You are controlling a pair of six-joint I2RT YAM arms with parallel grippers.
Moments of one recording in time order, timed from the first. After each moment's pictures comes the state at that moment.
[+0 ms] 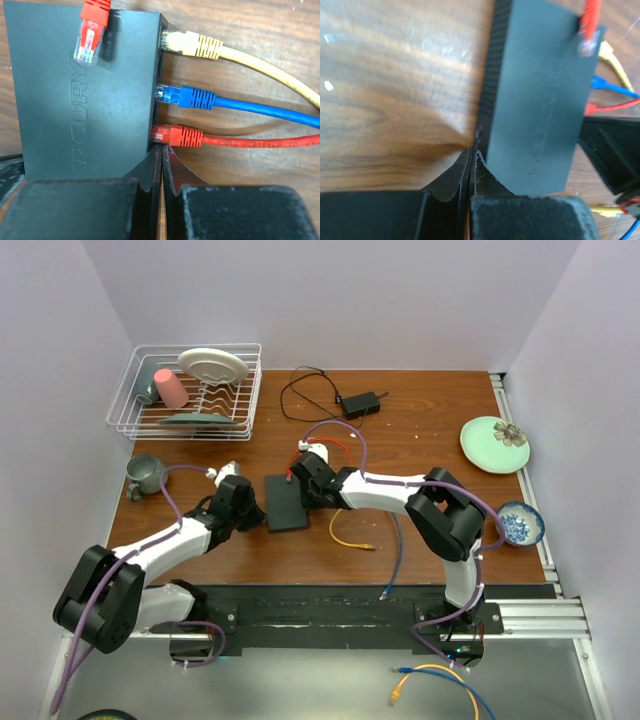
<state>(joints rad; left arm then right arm) -0.47 1.21 0.43 -0.06 -0.10 -0.88 0.90 1.96 1.27 -0.27 0.24 0.66</state>
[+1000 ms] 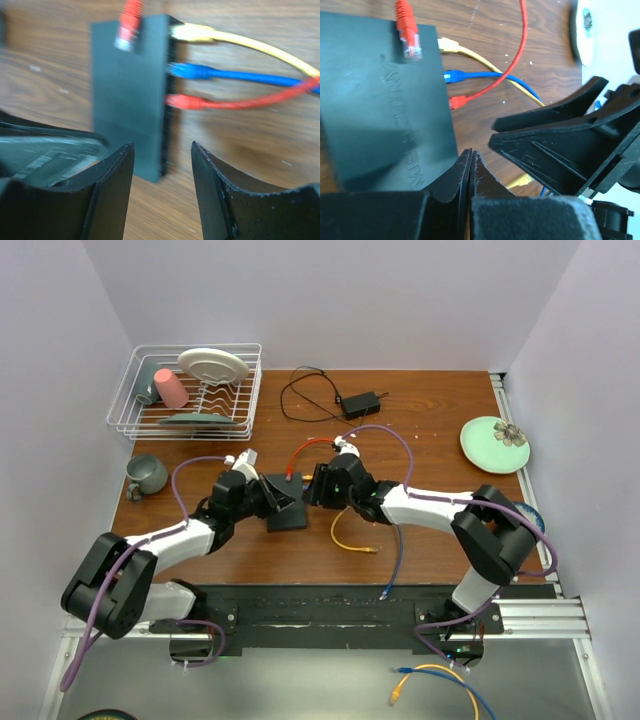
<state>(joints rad) -0.45 1.28 0.40 0.40 0.26 -0.88 0.82 1.66 0.92 0.06 0.06 0.82</state>
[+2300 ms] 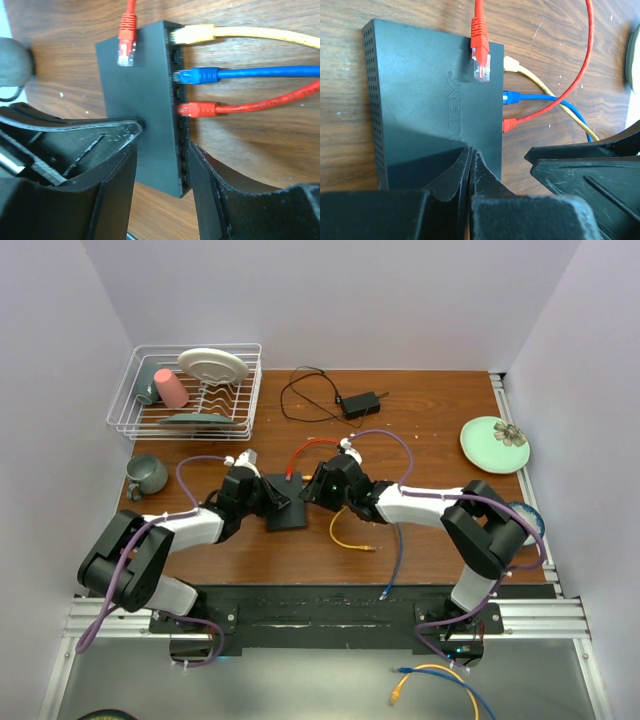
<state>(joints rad) -0.44 1.44 0.46 0.34 0.11 -0.87 0.82 1.72 0.93 0.12 0.06 1.05</state>
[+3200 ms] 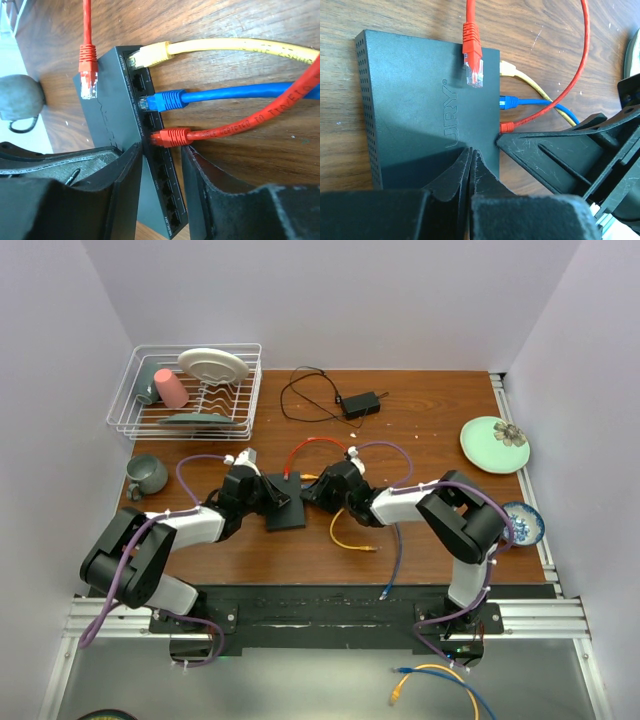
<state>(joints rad) -0.44 1.46 0.47 0.36 0.10 -0.88 0.79 1.86 0.88 0.34 0.06 1.20</state>
